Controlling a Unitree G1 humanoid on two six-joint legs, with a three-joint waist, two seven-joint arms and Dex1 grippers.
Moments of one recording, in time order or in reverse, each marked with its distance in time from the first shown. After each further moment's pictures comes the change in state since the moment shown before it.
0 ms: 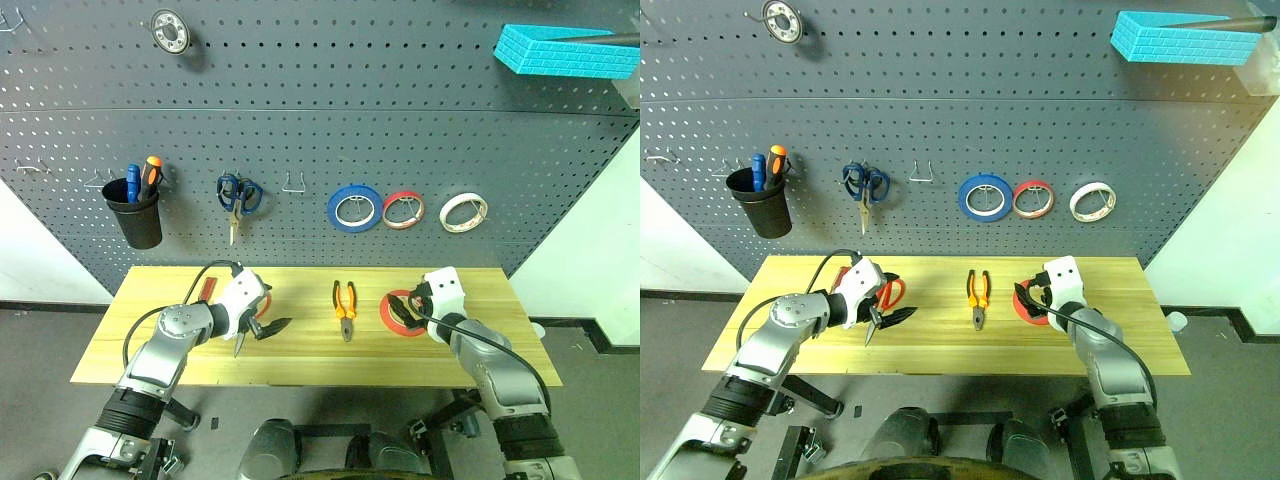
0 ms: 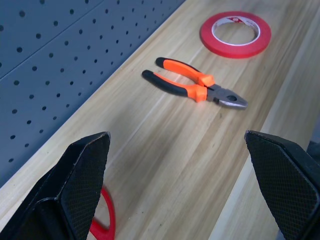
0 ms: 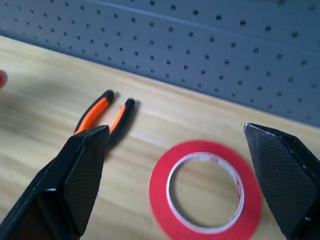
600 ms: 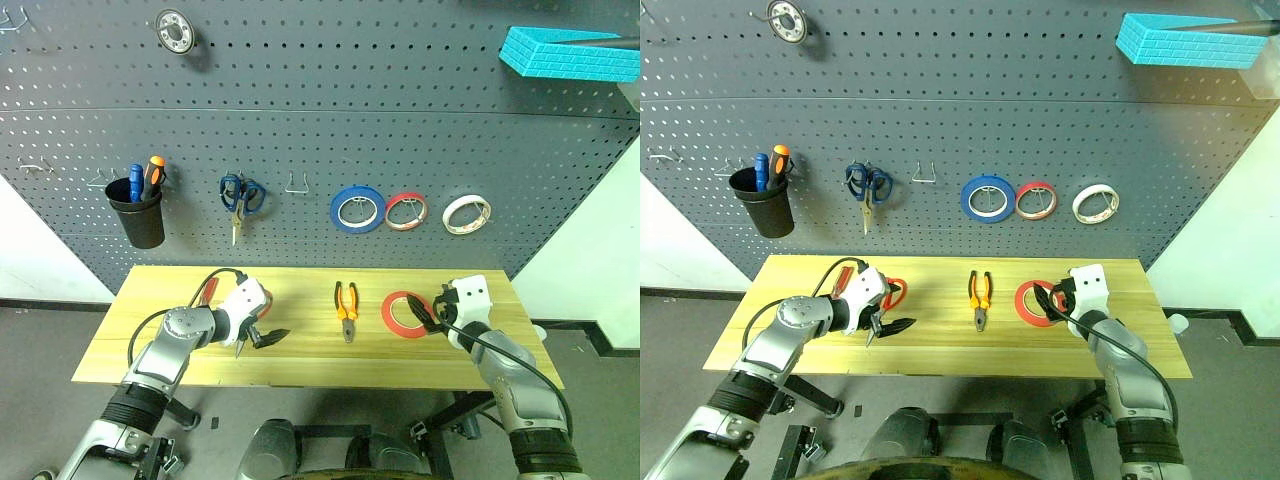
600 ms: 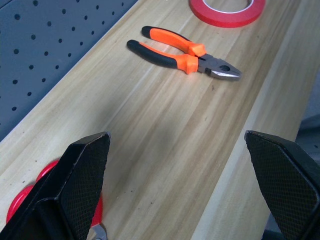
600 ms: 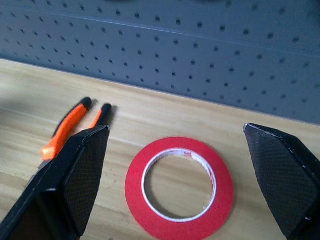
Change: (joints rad) left arm -0.038 0.003 -0.051 0.146 0.054 -0.062 -0.051; right arm 0.119 -0.007 -0.093 0.004 0.037 -0.103 0.005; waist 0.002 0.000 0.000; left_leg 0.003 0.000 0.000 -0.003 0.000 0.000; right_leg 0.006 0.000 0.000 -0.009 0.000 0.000
